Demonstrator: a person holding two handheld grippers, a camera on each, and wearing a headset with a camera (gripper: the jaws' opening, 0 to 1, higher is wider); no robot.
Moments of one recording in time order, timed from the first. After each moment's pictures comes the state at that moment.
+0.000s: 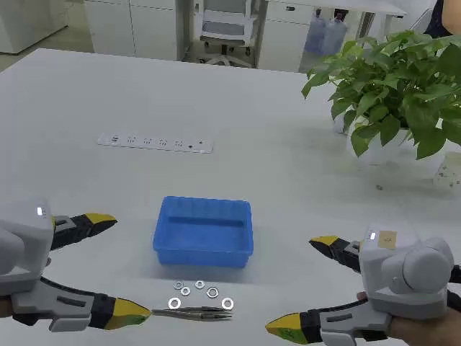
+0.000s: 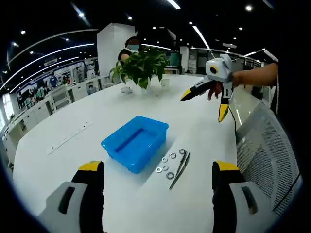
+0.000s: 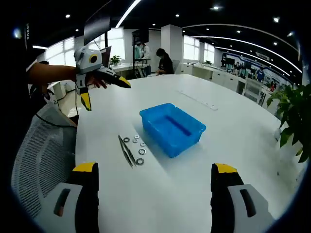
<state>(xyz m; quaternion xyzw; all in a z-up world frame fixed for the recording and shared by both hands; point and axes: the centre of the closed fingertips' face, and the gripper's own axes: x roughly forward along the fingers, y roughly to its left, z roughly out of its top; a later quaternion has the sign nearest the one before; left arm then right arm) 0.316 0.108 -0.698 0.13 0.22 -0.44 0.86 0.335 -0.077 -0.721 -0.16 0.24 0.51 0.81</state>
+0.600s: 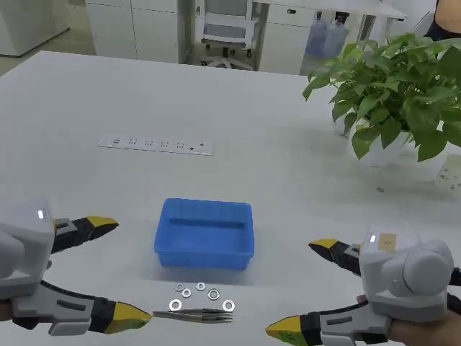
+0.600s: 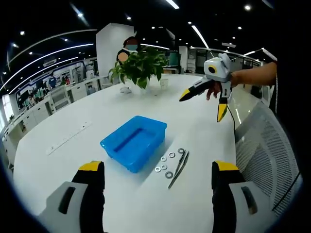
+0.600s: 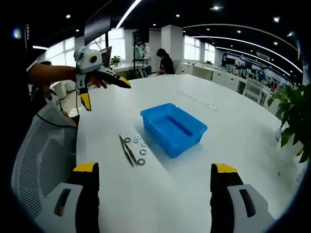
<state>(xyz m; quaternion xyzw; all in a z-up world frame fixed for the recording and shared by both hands) 0.315 0.107 -0.698 0.14 0.22 -0.44 0.86 0.334 -0.077 -0.722 -0.16 0.24 0.51 0.81</state>
